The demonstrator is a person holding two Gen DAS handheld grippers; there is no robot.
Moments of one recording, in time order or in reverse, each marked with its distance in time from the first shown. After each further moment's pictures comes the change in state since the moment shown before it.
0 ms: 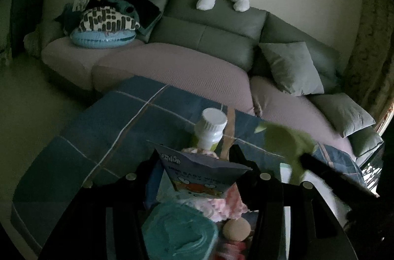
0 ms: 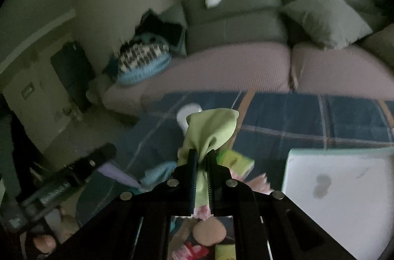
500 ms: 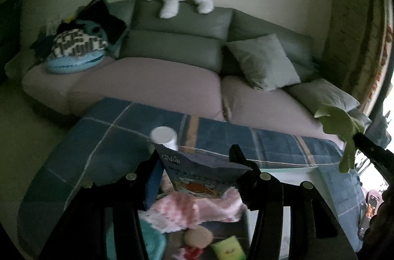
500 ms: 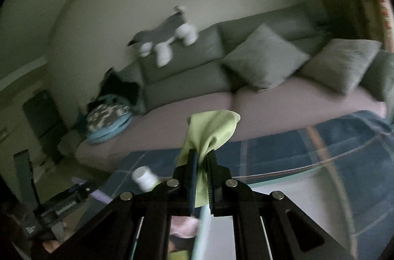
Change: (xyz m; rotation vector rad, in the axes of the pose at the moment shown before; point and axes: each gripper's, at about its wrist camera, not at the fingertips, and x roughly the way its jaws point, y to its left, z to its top) left arm -0.014 -0.084 0.024 0.149 -0.005 -0.094; right arm -0.141 -0.075 0.025 0.142 -0.263 -0.278
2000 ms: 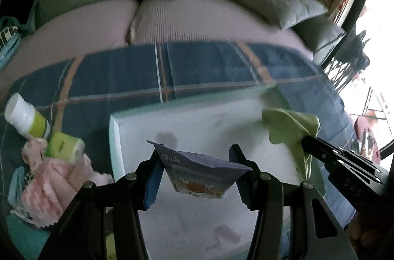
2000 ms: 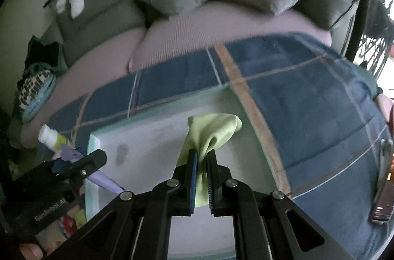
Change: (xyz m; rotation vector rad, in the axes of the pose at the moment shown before) left arm 0.138 -0.187 -0.074 0.252 0.478 -0.197; right arm 0.065 -0.144 -0.062 0.116 0.461 -0.325
